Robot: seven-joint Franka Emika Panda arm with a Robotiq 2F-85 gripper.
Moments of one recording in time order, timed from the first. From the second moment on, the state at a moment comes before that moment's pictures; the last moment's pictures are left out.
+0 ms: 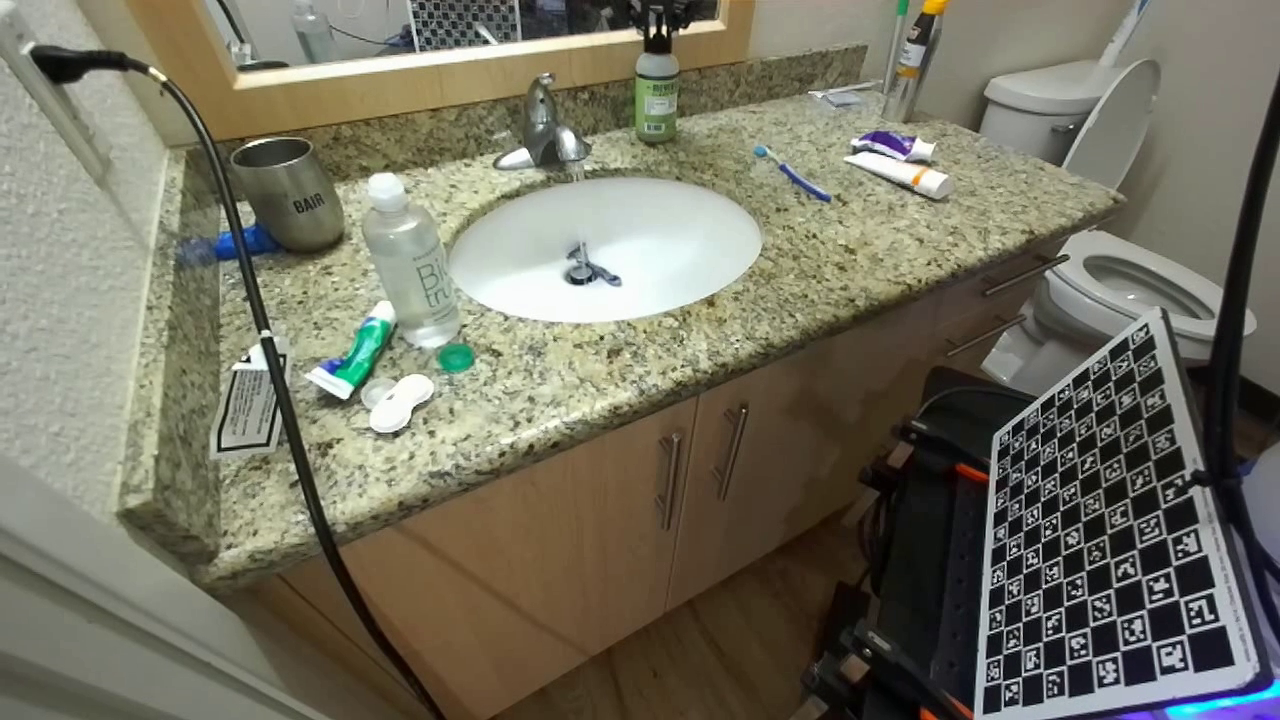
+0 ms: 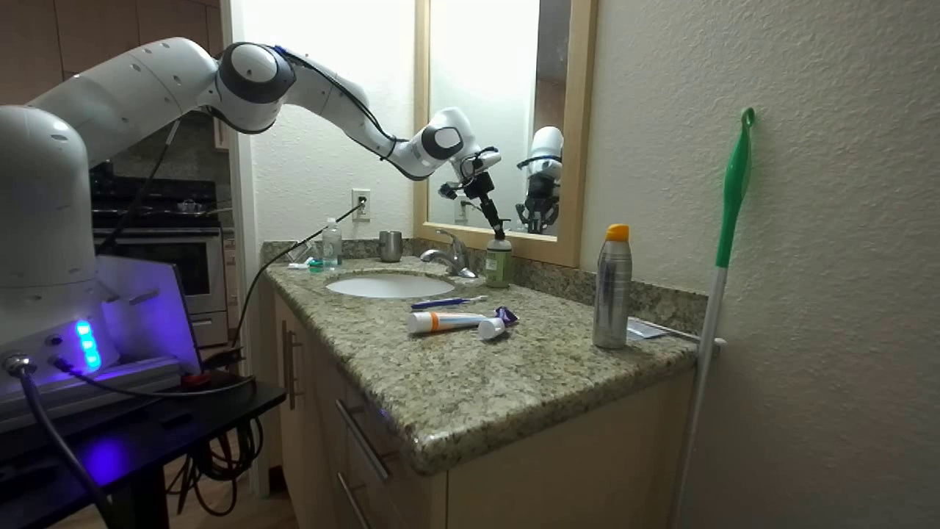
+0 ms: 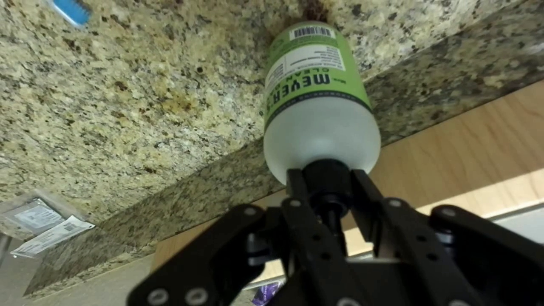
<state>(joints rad) -0.33 0.88 -0.34 -1.09 -0.07 2.31 0.70</state>
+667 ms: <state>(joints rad) -0.33 0.74 -0.36 -1.18 -0.09 2.14 0.55</state>
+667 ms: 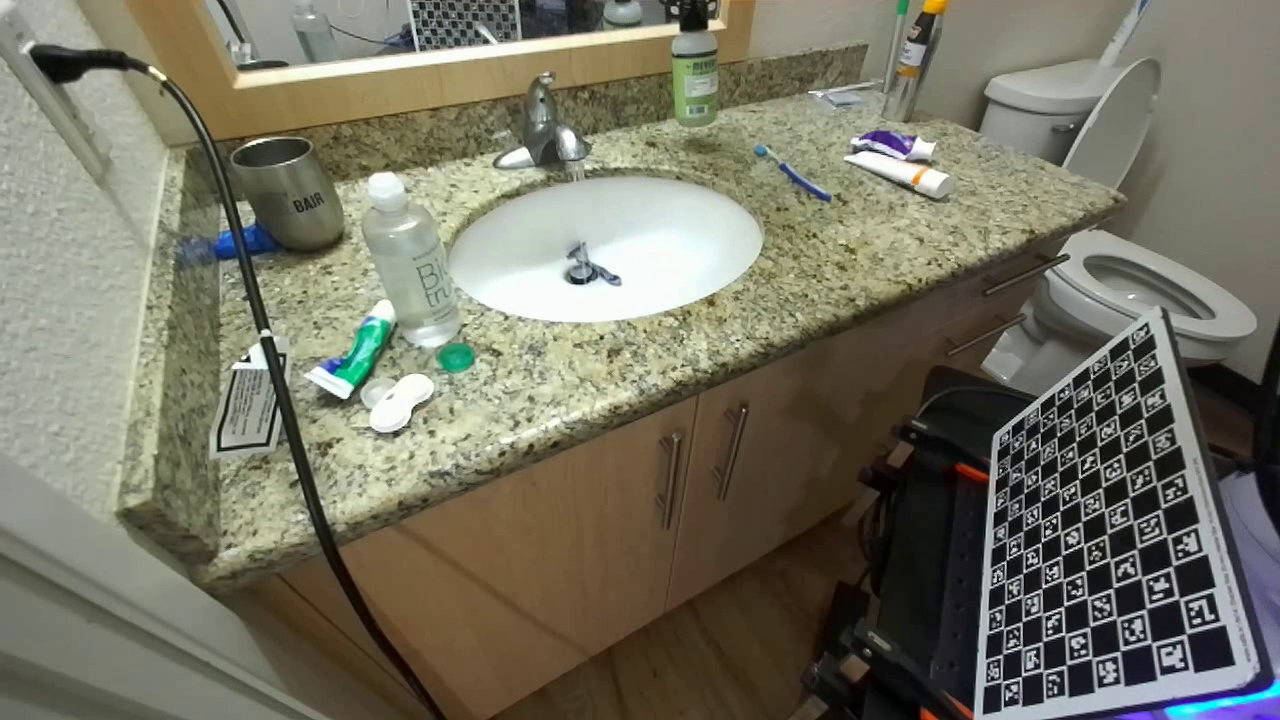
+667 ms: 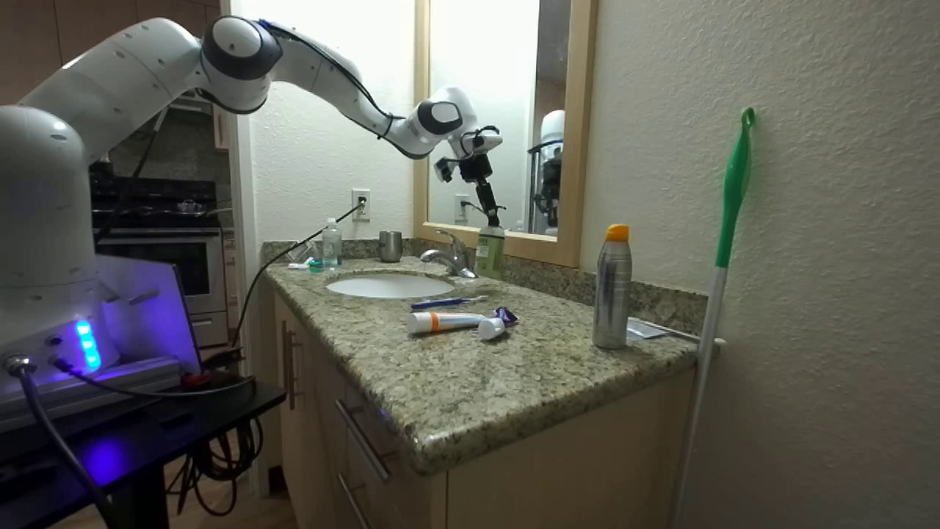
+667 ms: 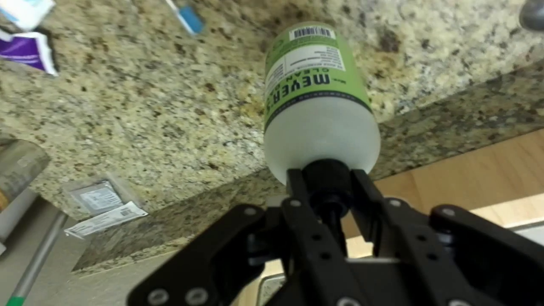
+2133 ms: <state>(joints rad) -0.95 0.40 -0.30 -1.41 0.42 1.87 -0.53</state>
